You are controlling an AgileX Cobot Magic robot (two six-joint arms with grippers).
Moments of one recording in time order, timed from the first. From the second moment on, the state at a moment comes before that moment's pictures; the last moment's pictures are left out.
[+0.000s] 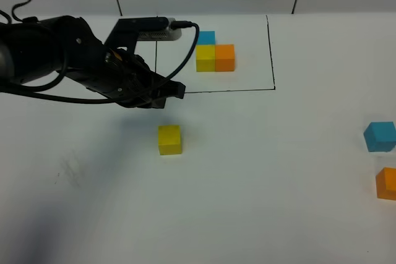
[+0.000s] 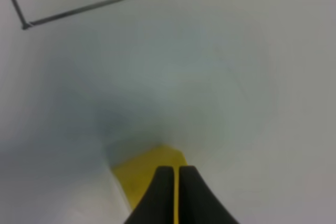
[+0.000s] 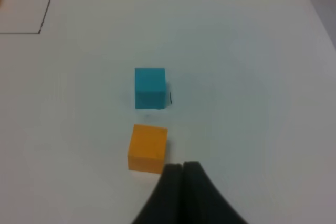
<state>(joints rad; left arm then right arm) -0.42 1.80 -1.16 -0.39 0.49 0.12 -0.06 -0.01 -0.50 -0.05 1.07 -0.03</state>
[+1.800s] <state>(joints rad) 0.24 0.62 -0.53 -0.12 0.99 0.01 -0.06 -0.01 -0.50 -0.05 1.07 -0.03</state>
